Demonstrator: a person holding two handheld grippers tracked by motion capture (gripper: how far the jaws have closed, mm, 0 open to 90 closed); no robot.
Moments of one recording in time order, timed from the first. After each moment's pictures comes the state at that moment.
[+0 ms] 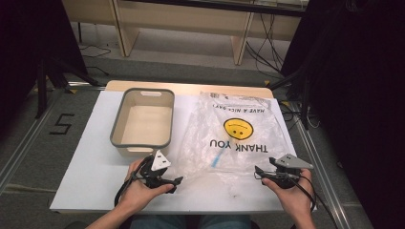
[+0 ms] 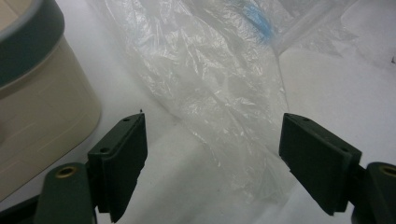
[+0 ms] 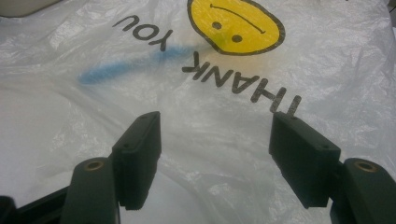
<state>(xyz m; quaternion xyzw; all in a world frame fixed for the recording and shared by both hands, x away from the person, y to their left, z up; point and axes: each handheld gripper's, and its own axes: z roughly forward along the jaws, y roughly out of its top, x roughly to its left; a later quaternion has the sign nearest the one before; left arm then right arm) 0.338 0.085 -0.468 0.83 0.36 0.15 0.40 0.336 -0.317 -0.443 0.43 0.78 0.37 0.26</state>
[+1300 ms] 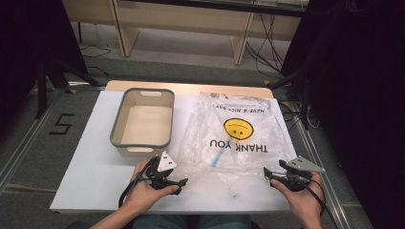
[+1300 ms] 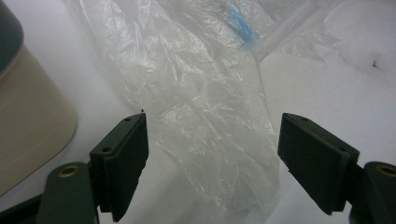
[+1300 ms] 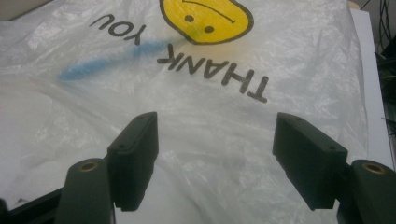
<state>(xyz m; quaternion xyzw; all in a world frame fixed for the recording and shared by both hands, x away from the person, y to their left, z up) 0.335 0.069 -0.465 0.84 0.35 0.14 0.40 0.326 -0.342 -0.442 0.46 0.76 0.37 0.26</state>
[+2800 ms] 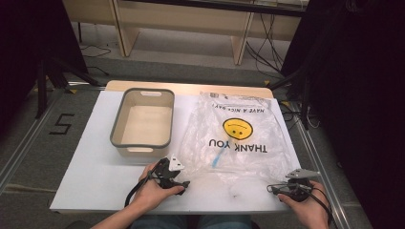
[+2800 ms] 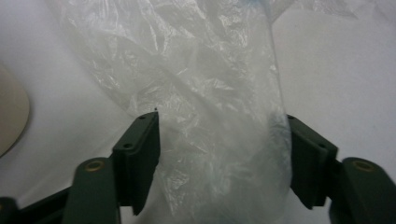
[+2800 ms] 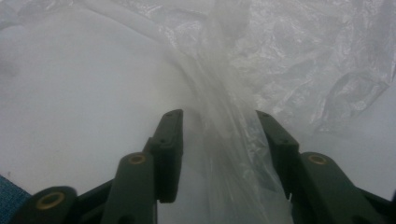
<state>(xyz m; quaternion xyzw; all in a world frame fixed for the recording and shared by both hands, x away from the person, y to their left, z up) 0.349 0.053 -0.490 0.87 0.34 0.12 0.34 0.314 -0.364 -0.469 0.48 0.82 0.25 0.17</state>
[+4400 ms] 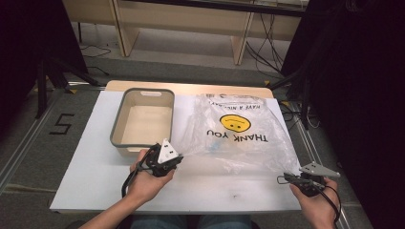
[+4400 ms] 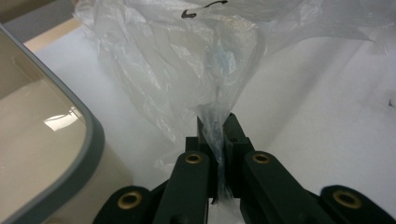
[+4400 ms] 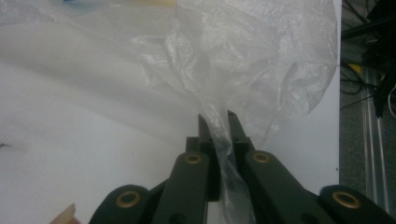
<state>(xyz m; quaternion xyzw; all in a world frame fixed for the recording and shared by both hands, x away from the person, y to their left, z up) 0.349 0.070 -0.424 0.82 0.31 0.22 0.42 0.307 -0.372 -0.433 0.50 0.77 0.32 0.25</state>
